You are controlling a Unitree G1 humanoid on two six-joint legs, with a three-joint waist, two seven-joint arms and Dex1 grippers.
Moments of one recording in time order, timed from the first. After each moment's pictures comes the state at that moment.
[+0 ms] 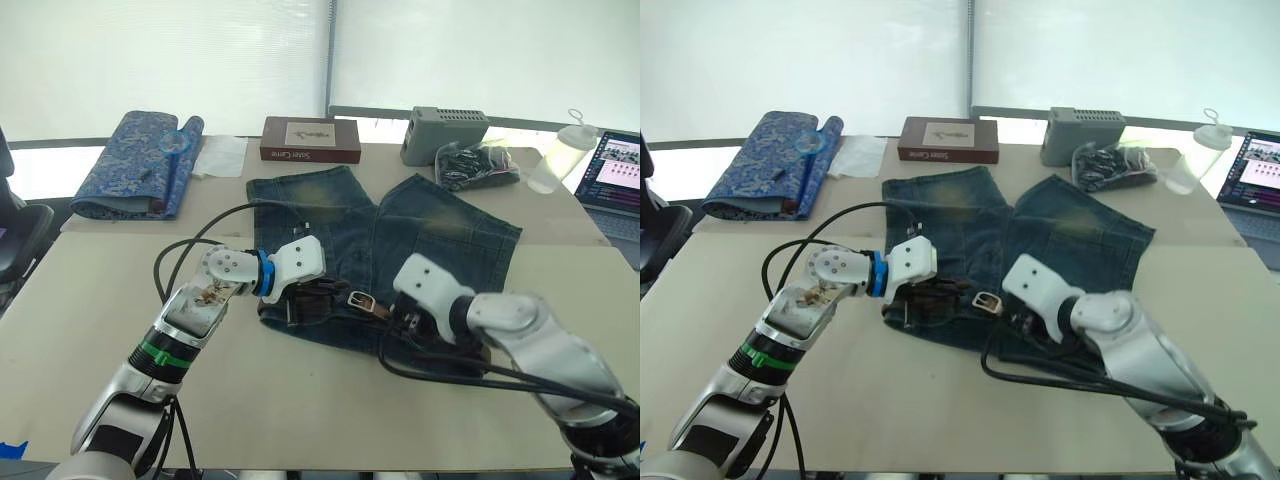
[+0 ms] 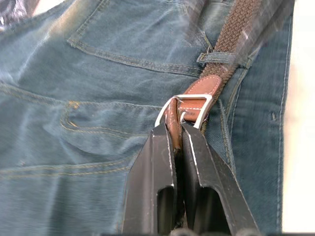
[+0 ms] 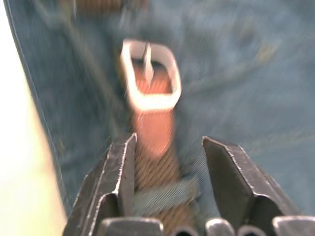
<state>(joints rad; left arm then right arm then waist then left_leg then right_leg) -0.65 0.52 -0.33 -0.04 -0.16 0.38 -1.08 -0.42 -0.74 0.30 -0.74 0.08 1.29 0.64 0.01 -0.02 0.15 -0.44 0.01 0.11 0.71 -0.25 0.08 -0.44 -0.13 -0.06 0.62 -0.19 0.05</state>
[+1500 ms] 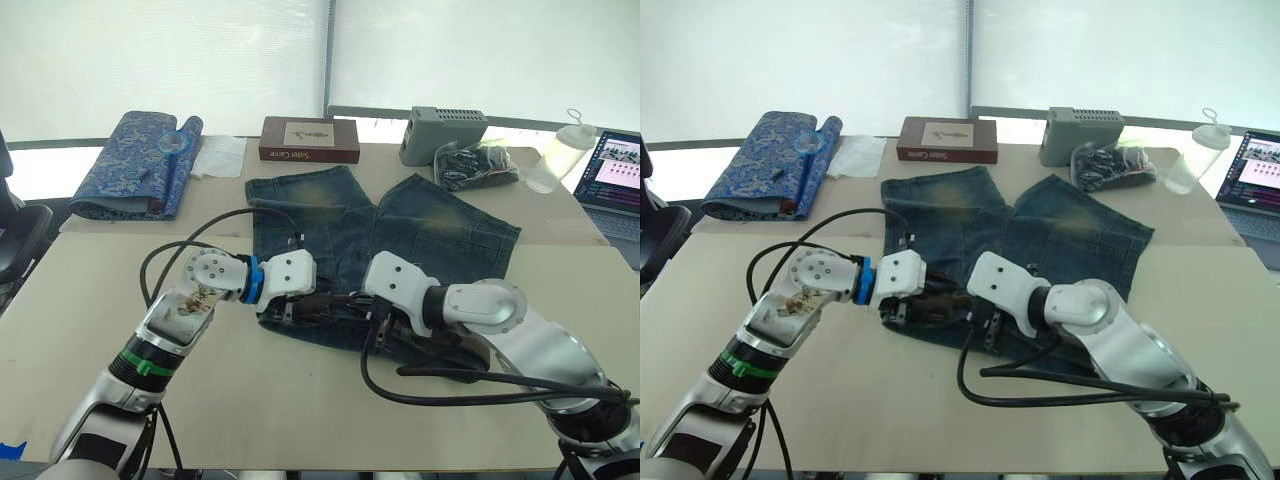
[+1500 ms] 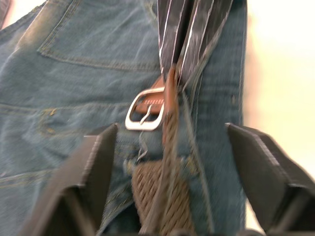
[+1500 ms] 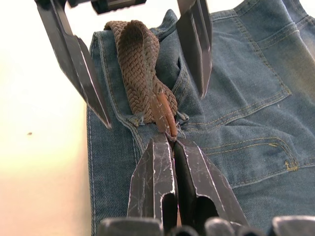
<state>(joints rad) -0.62 0.62 -0.33 -0.09 -0.12 0.25 -1.17 -0.54 -0.72 0.33 -0.72 0.22 1.05 0.70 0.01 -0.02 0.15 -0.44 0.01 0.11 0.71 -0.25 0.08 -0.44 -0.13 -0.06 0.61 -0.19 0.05</state>
